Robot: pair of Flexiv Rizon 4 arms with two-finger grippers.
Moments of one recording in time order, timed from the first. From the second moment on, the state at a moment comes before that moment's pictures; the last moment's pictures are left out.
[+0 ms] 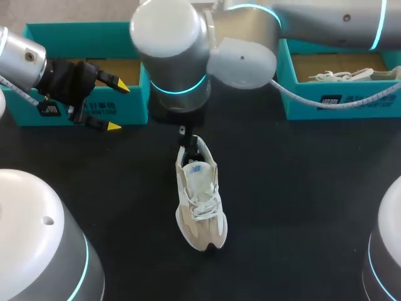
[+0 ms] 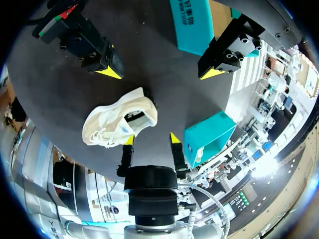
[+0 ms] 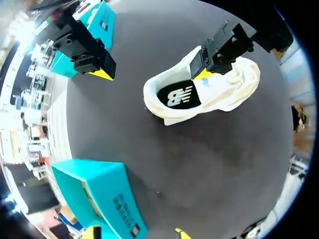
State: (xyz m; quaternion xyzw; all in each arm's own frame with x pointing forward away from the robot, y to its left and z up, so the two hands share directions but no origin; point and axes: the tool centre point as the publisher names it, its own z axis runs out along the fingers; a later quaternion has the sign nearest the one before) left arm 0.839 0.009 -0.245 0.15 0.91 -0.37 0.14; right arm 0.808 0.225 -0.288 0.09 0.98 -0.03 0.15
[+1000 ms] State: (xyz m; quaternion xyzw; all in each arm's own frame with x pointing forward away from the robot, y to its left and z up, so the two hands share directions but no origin) left arm 0.839 0.009 -0.245 0.15 0.91 -0.37 0.14; right arm 0.841 0.231 -0.371 0.06 0.99 -0.05 0.13
